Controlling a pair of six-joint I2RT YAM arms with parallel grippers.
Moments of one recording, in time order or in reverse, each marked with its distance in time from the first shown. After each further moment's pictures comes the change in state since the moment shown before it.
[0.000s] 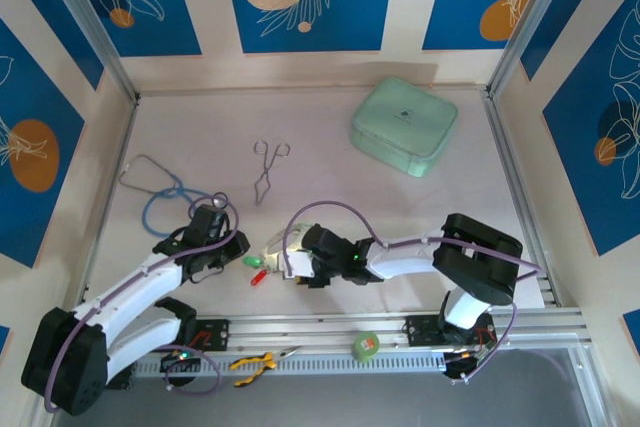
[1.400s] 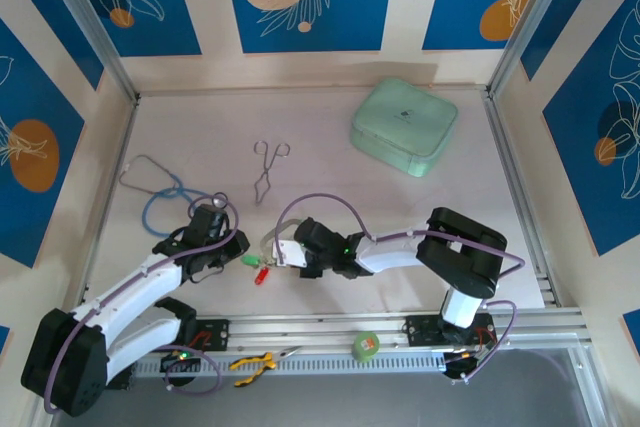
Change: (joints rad) left arm 0.000 -0.010 0.000 0.007 -0.007 0.000; right arm -0.027 0.081 0.072 0.021 0.090 0.053
